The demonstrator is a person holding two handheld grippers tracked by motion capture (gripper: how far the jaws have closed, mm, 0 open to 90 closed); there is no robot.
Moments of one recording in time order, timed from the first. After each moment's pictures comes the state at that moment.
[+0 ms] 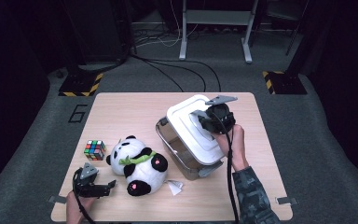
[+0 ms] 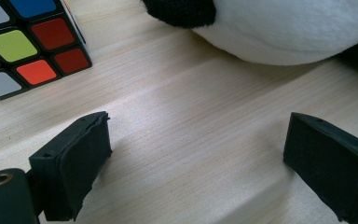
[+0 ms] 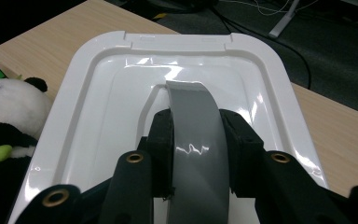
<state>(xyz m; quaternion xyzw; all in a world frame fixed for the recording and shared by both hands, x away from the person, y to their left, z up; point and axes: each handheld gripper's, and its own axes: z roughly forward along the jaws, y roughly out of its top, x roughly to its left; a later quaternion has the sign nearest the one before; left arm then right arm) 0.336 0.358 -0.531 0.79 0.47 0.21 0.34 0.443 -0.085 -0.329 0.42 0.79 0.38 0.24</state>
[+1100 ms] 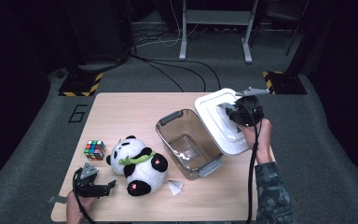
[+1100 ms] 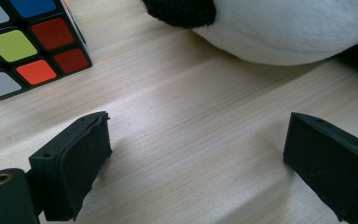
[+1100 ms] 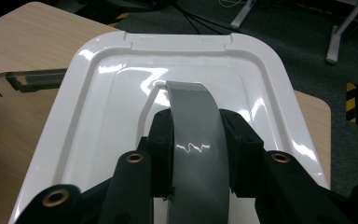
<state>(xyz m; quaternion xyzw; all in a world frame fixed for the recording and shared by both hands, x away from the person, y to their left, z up) 0.336 0.358 -0.531 0.79 0.47 0.21 0.34 0.461 -0.163 -0.321 0.48 0.76 0.36 0.27</state>
